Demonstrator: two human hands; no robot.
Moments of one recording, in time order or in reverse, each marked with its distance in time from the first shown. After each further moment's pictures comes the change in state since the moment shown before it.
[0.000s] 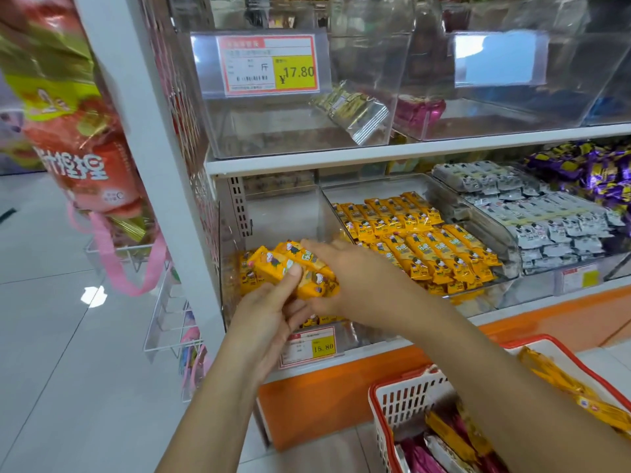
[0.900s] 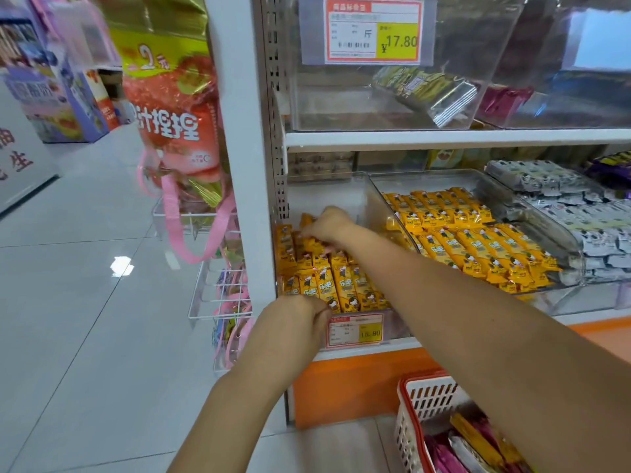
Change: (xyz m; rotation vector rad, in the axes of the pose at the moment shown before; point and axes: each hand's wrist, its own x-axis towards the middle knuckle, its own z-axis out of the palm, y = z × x) left_hand -0.020 -0.001 -0.052 1.653 -0.018 0.453; right_hand 0.170 -0.007 0.077 0.390 -0.127 0.482
